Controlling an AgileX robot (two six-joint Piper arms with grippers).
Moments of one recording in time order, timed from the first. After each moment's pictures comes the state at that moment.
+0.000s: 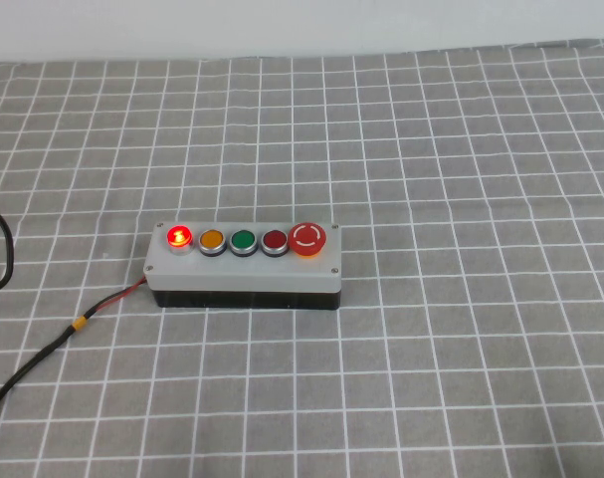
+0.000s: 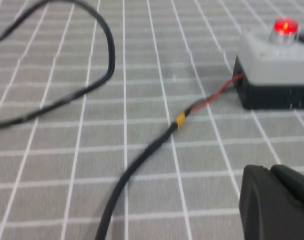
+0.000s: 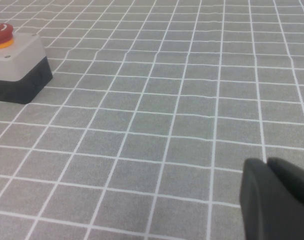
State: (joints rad) right arm 0.19 -0.01 0.03 0.20 0.34 -0.11; left arm -0.11 -0.02 0.03 0.05 0.36 0.00
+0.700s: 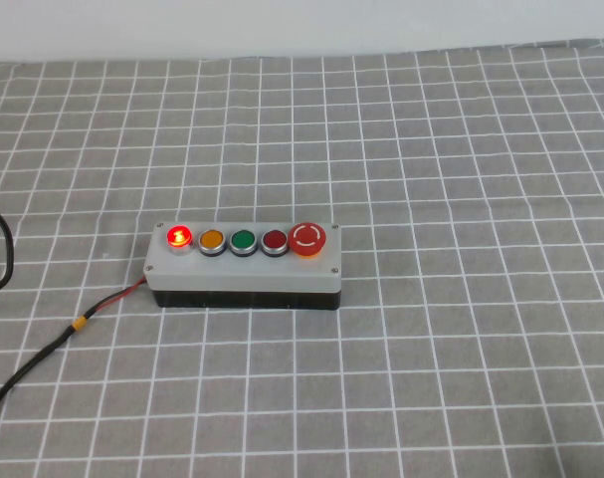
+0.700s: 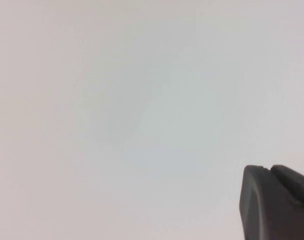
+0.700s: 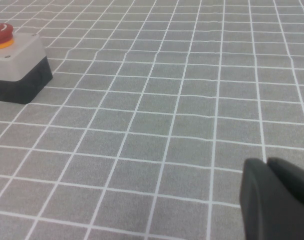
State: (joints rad) right arm 0.19 -0.01 0.03 0.20 0.34 -0.11; left arm -0.11 -0.02 0.03 0.05 -0.40 0.00
